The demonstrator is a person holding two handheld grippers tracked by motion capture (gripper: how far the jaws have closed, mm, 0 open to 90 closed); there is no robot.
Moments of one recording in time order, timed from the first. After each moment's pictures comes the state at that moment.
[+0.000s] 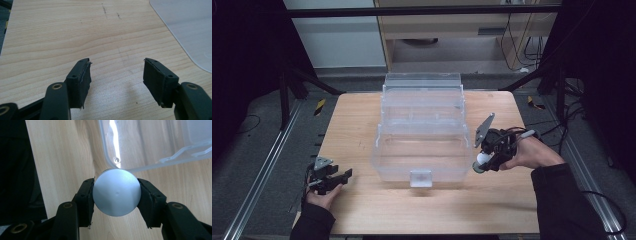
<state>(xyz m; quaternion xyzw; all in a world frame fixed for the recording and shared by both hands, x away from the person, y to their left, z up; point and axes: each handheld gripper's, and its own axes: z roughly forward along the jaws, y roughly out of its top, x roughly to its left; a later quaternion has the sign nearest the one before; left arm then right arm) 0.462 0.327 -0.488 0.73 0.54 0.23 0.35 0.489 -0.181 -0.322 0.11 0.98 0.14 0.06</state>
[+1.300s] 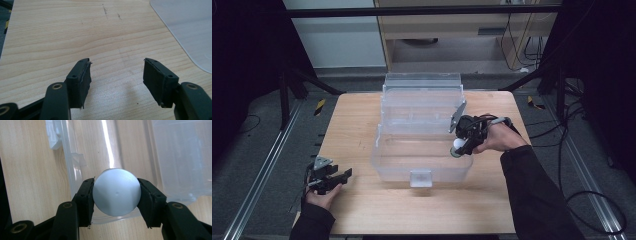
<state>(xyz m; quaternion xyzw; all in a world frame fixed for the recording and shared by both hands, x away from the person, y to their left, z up) 0.462 0.328 -0.488 0.73 0.54 0.23 0.35 0.540 -0.128 -0.334 0.10 0.98 0.16 0.08</state>
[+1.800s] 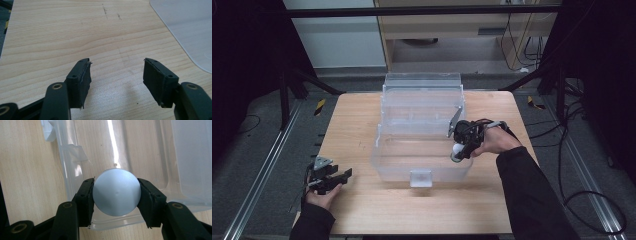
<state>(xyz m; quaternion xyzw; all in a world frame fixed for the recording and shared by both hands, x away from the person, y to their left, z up) 0.462 0.328 -0.488 0.73 0.54 0.23 0.35 0.546 -0.125 -0.358 0.10 0.98 0.14 0.05</state>
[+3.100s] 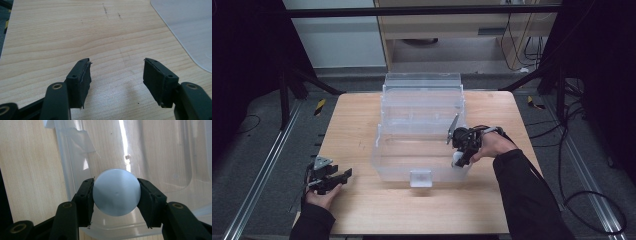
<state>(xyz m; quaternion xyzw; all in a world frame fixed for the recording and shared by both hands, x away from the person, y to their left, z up) 0.463 0.329 -0.489 0.73 0.54 0.23 0.35 0.549 -0.124 -0.385 0.10 0.99 0.12 0.01</state>
